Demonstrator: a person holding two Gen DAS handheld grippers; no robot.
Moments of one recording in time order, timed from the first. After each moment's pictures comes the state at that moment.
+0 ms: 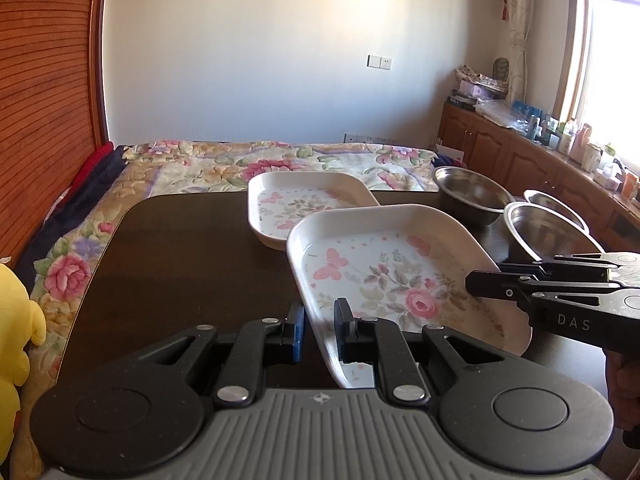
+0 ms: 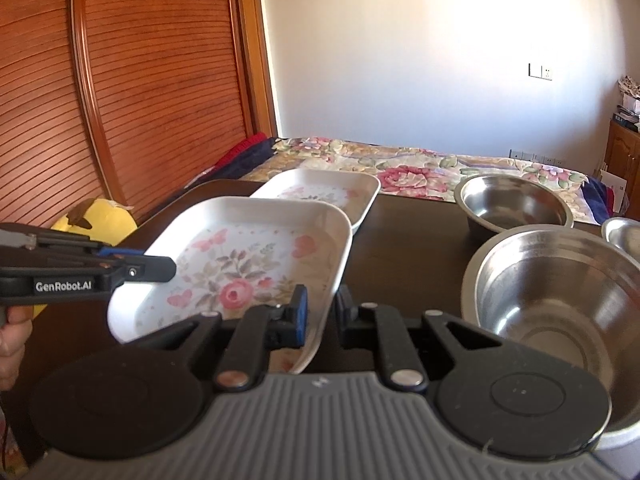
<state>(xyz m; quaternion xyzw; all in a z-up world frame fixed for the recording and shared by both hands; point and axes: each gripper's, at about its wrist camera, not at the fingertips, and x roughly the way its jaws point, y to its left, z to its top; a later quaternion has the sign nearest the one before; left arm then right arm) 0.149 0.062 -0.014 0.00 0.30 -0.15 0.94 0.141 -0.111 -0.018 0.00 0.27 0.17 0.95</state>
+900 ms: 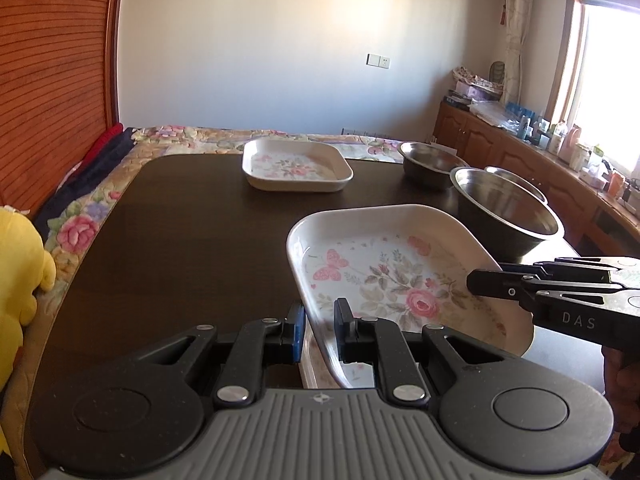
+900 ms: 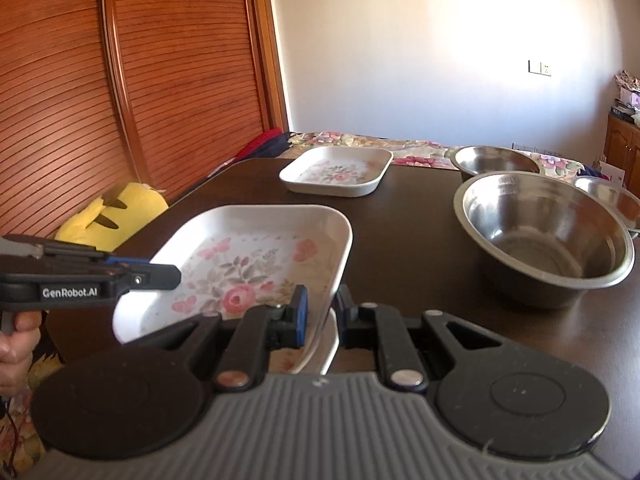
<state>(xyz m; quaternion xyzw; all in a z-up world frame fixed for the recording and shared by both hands) 0.054 0.062 -0.024 -0.02 0.31 -0.15 0.94 0.057 -0.117 -0.023 0.01 0.27 0.18 0.95</state>
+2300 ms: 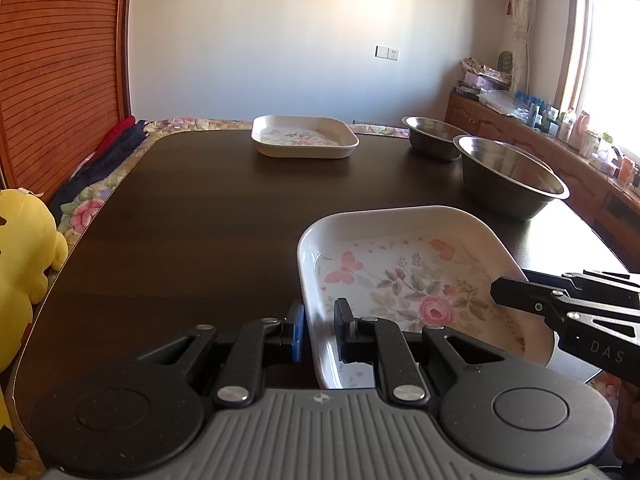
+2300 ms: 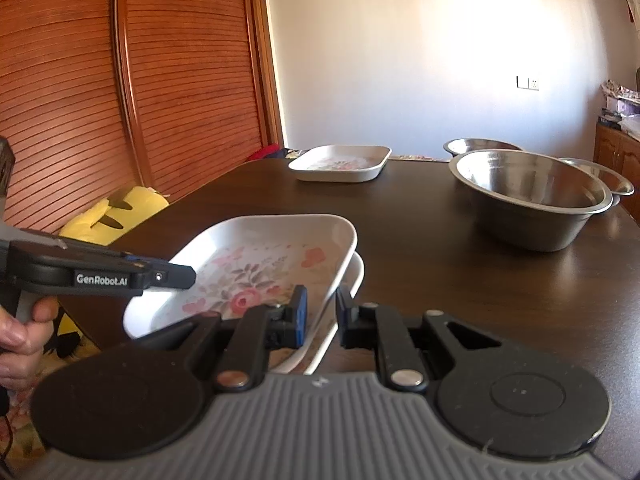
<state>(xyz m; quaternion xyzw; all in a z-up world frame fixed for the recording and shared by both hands) 0.028 0.061 -0.054 -0.01 0.31 -0.13 0.94 0.009 -0.113 -0.052 0.01 0.23 0.17 0.96</state>
